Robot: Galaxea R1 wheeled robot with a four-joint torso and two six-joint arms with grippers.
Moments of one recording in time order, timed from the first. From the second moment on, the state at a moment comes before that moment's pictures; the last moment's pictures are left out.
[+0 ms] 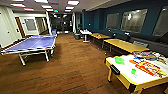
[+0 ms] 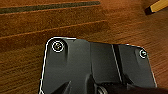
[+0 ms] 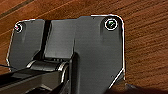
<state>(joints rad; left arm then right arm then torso) 1.45 2.93 -2.60 -0.05 -0.17 -0.03 -1.48 3.00 -2.77 -0.20 0.00 0.16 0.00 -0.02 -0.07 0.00</state>
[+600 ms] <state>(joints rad) 1.45 2.93 -2.60 -0.05 -0.16 -0.03 -1.48 3.00 -2.77 -0.20 0.00 0.16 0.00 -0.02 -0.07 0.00</state>
